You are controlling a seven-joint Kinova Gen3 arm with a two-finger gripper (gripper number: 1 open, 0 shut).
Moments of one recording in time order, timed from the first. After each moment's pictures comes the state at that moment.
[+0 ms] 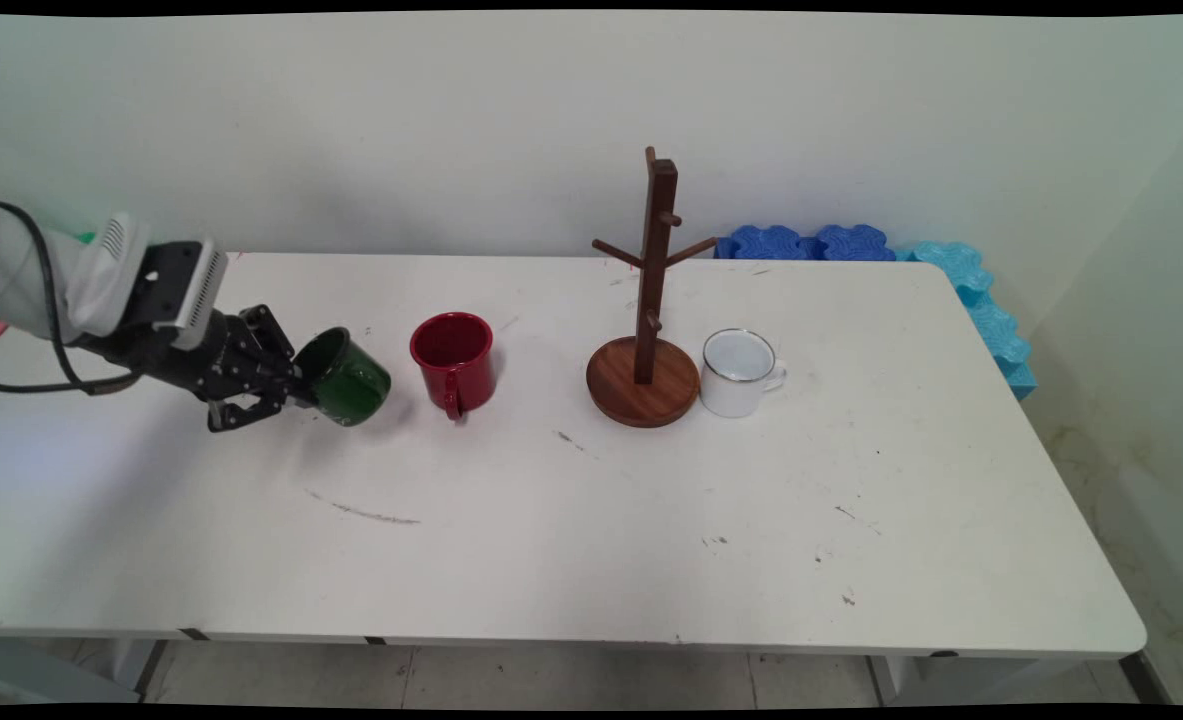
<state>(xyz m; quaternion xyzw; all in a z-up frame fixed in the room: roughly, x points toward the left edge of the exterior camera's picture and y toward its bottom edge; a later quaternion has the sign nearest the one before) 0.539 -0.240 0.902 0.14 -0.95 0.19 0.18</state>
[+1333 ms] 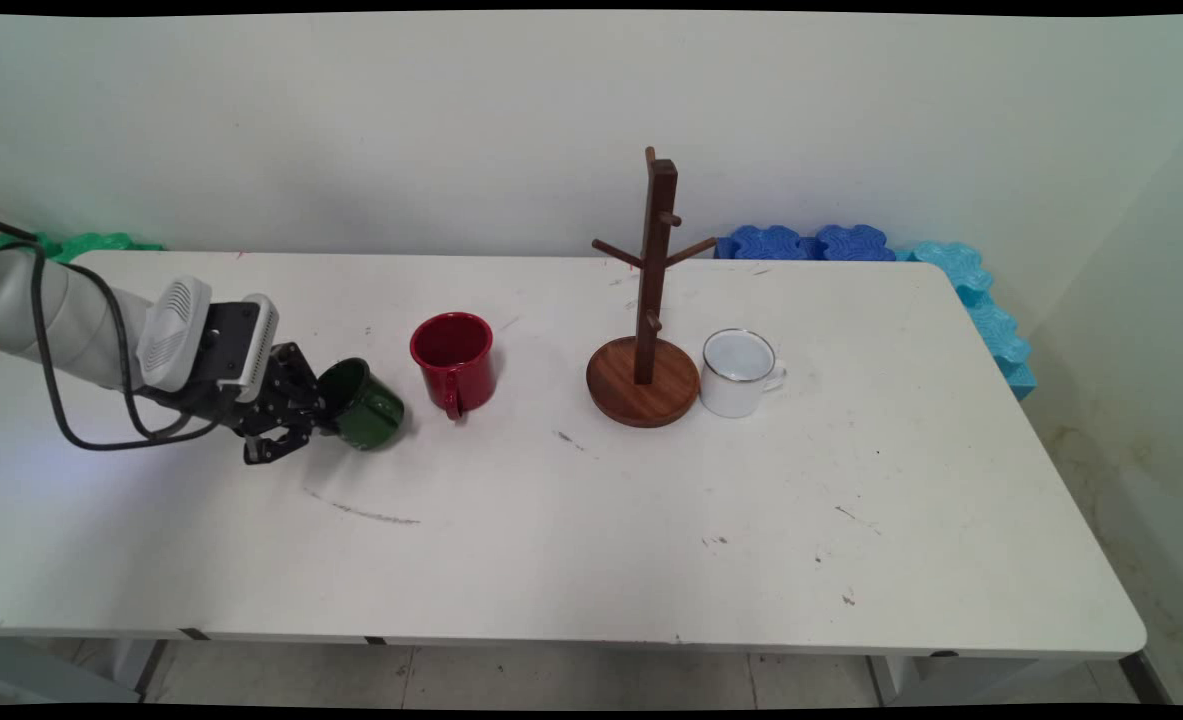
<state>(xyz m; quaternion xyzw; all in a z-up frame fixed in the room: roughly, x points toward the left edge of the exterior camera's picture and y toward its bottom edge) 0.518 -0.242 0.853 0.15 -0.96 0.20 0.14</state>
